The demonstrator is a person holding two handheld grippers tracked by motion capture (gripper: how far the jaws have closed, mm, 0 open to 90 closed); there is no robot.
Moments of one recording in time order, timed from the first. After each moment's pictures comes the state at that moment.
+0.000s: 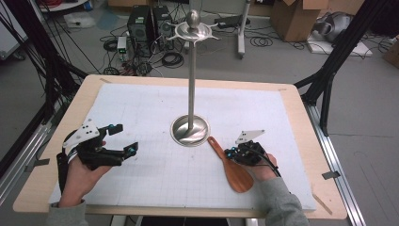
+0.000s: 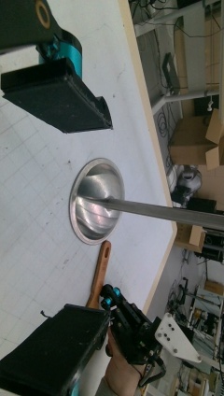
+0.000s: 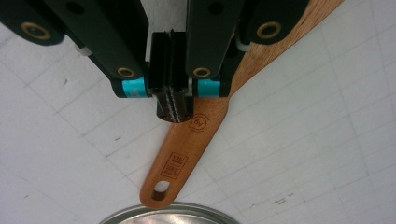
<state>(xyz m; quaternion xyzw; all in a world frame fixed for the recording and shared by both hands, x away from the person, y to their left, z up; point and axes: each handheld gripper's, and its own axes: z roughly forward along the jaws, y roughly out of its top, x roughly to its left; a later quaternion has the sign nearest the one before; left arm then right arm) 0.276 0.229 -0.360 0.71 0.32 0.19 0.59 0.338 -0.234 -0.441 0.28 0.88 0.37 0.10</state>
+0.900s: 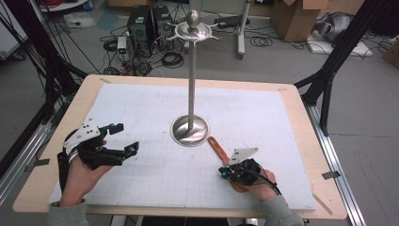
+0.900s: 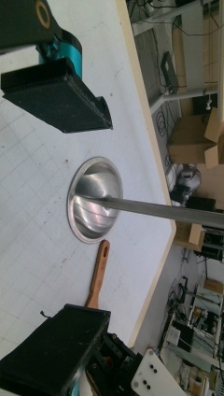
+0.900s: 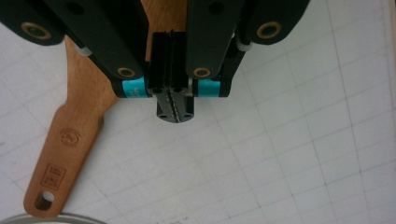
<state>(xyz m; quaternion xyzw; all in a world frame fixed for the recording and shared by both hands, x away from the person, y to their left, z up) 0.277 0.227 -0.358 0.71 0.32 0.19 0.60 0.279 -0.213 -0.436 0.23 0.90 0.35 0.09</state>
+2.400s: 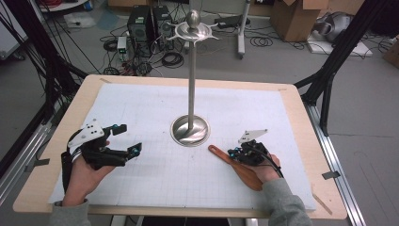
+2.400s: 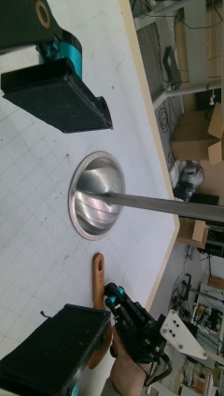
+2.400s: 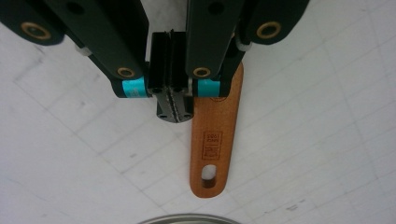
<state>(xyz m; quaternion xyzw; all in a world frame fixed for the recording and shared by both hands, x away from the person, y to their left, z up) 0.278 0.221 -0.361 0.72 0.31 0.18 0.59 0.336 -0.240 -0.438 0.30 0.88 0.36 0.10</state>
